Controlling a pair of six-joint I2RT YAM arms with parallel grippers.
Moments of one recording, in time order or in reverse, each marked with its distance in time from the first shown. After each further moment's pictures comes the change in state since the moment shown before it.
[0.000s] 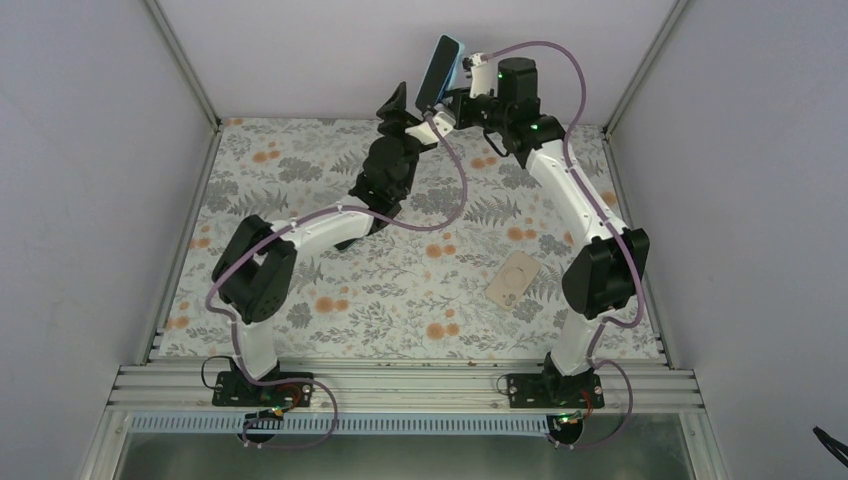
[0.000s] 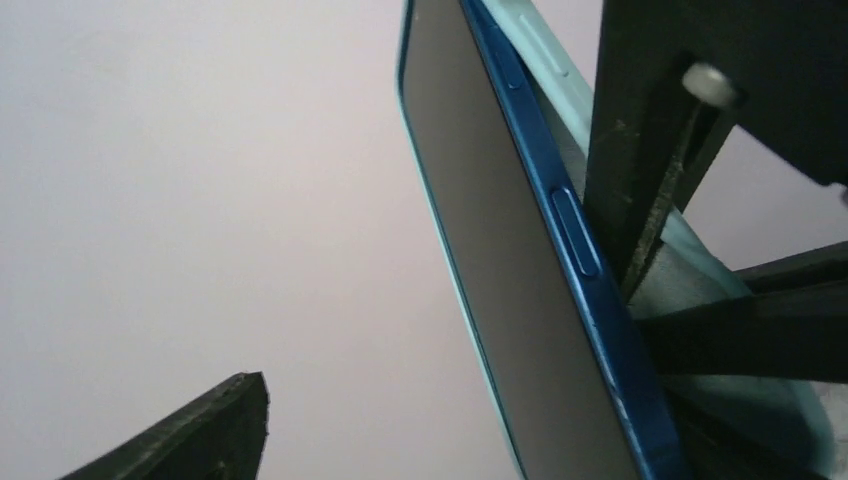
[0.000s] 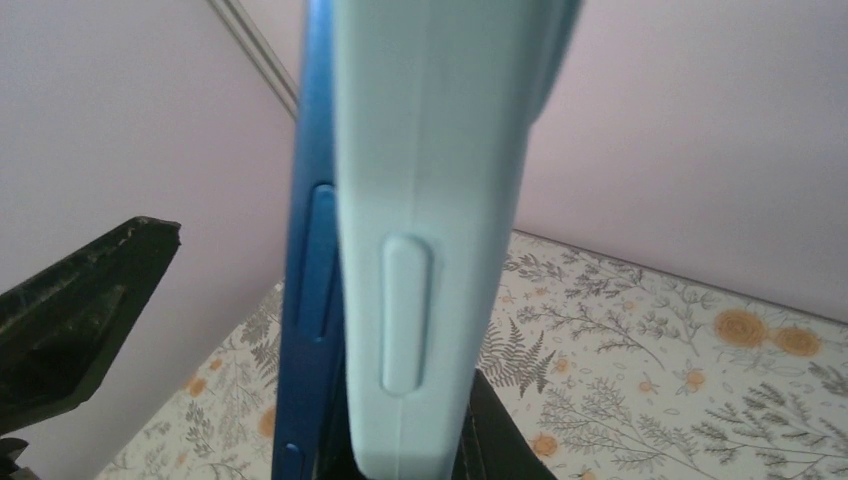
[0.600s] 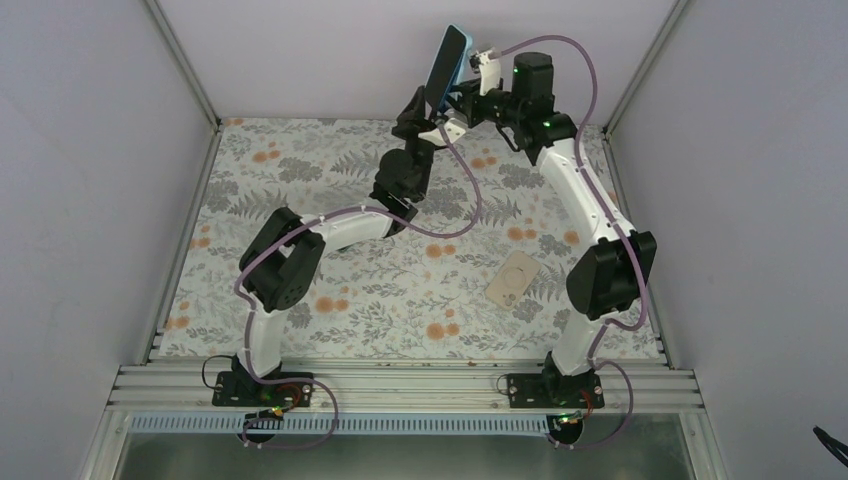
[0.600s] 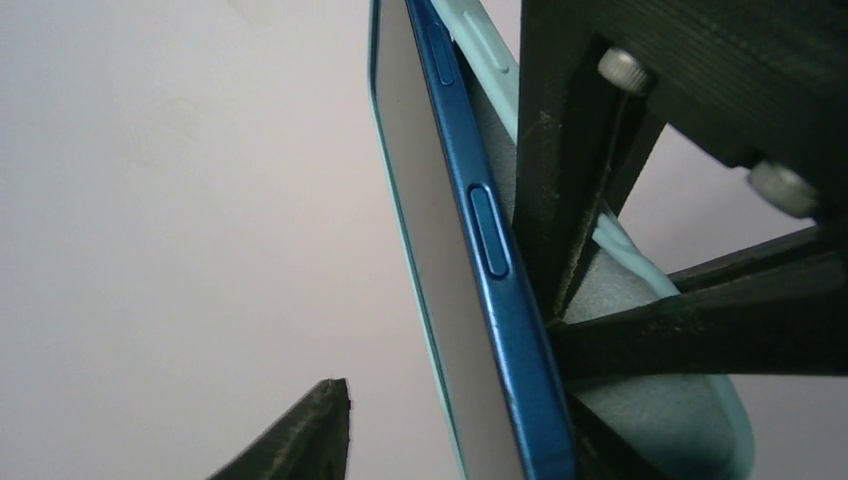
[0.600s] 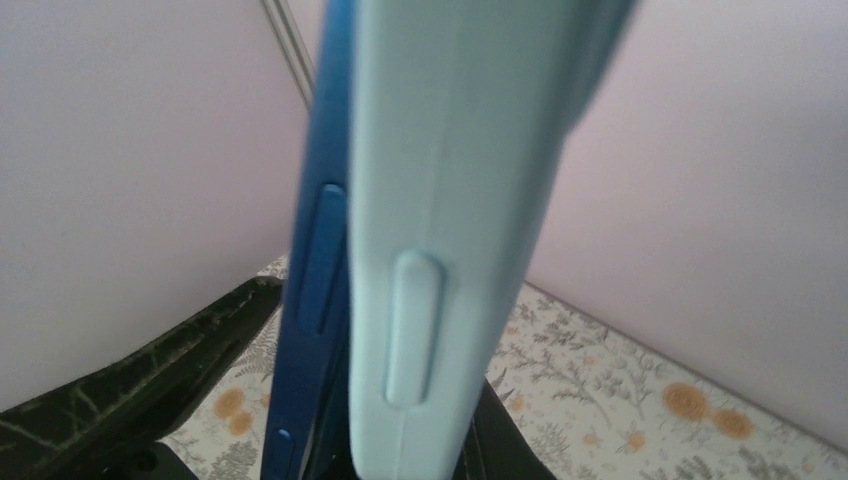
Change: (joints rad) left arm -0.040 0.153 0.056 0.310 -0.022 0.083; right arm -0.043 -0.013 0.016 -0.020 -0.092 -0.203
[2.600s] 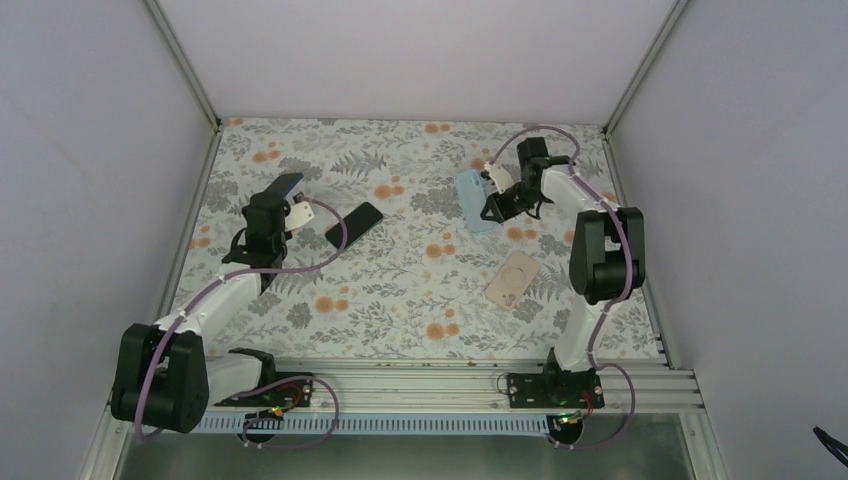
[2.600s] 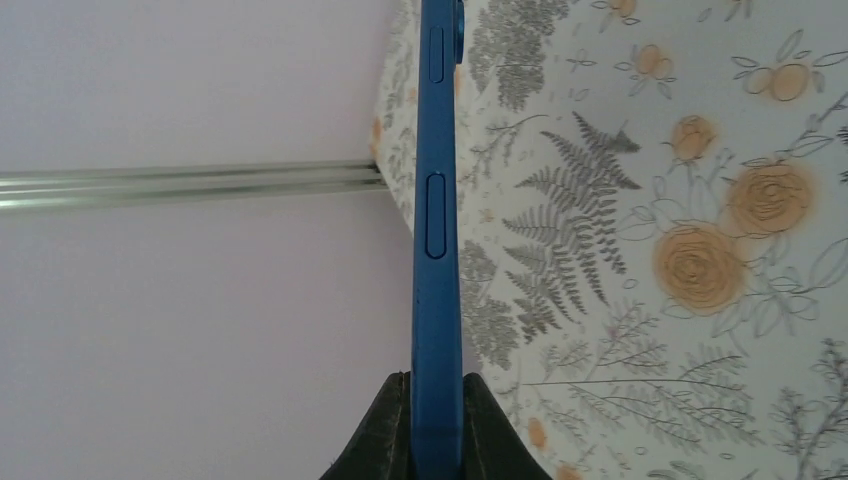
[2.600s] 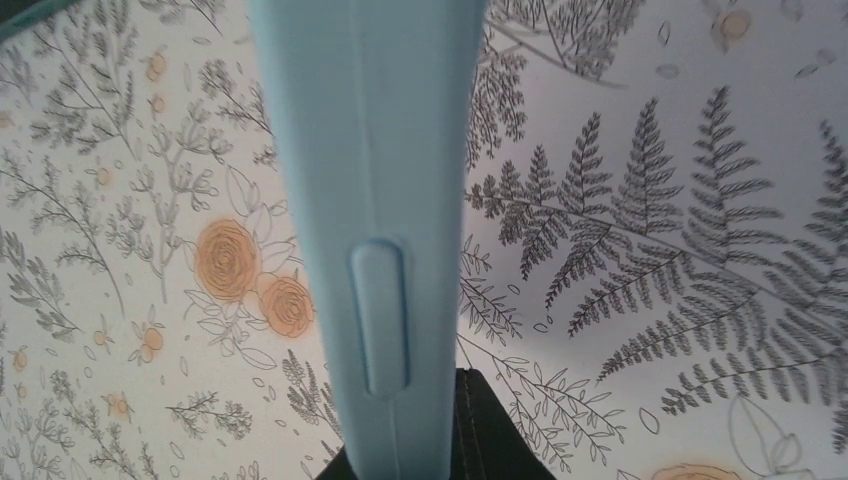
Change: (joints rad) left arm 0.570 -0.852 -0.857 -0.968 0.026 0.254; right arm -0.179 0.078 -0.411 -0.480 0.087 -0.448
